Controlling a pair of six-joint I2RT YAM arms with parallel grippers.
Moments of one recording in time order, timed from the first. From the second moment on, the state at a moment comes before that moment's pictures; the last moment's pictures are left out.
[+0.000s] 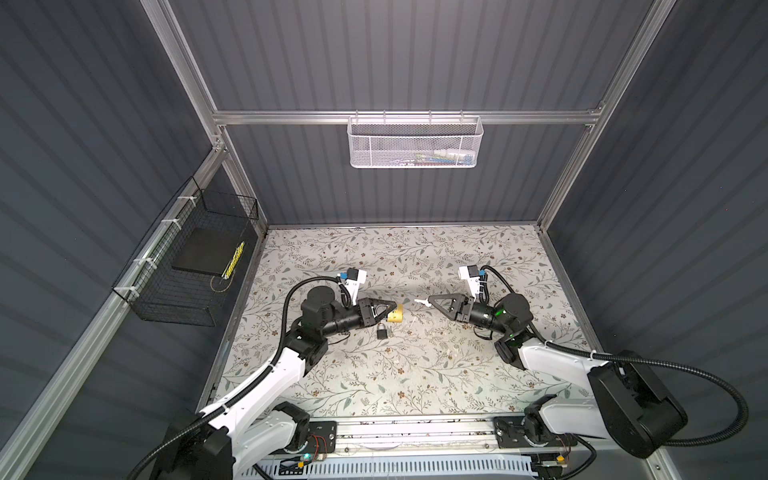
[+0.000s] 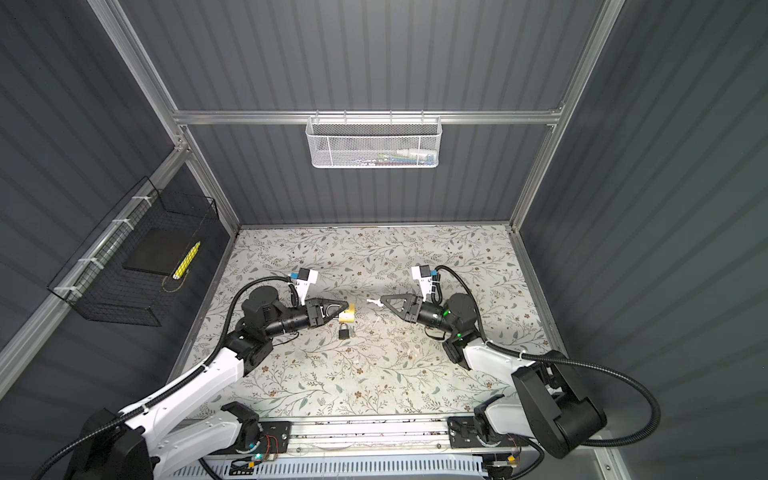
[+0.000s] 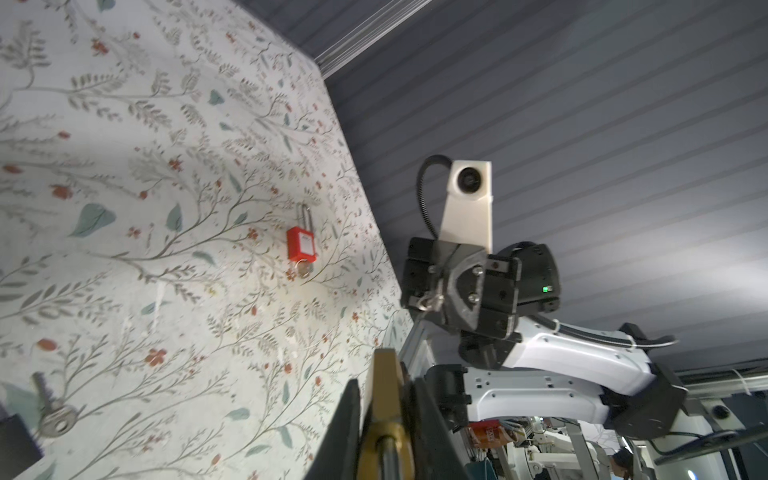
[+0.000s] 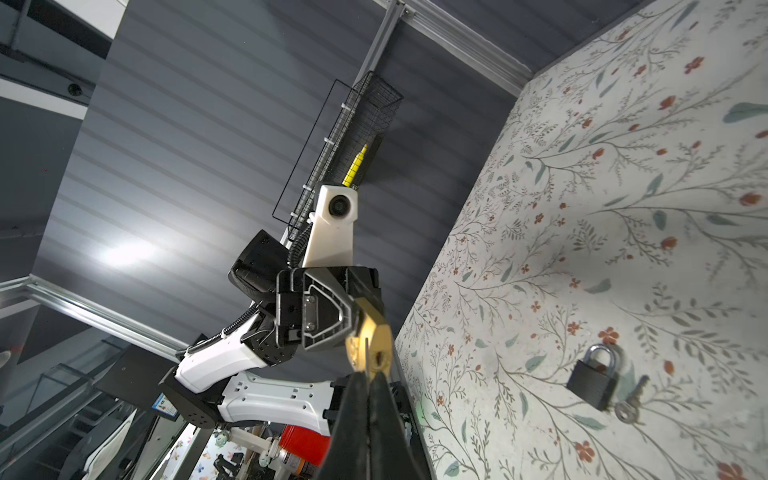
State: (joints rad) left arm -0.50 1.08 0.56 0.24 0.71 -0.90; right arm 0.45 1.29 0.39 1.03 -0.79 1.15
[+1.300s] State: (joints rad) left arm -0.62 1.87 1.03 -0.23 0.66 -0.44; right arm 0.26 1.20 0.24 0.91 -0.84 1.06
